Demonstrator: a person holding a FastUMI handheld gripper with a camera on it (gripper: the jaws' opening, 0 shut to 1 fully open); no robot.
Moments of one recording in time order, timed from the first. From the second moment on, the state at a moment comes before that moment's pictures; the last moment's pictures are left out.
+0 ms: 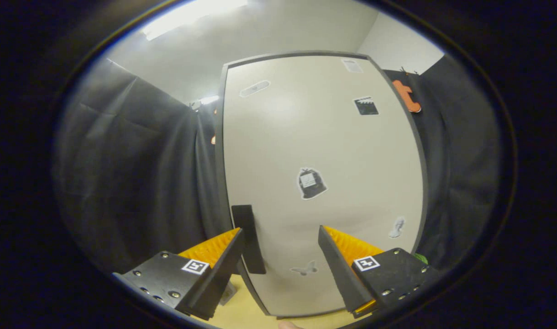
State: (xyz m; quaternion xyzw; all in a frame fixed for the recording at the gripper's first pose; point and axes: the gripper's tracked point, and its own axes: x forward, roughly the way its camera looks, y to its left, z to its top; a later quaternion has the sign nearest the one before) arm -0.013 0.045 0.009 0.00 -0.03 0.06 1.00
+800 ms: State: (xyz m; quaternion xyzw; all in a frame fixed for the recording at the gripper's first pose) arm -0.041 -0.178 0.069 -0.04 -0.05 0.08 0.99
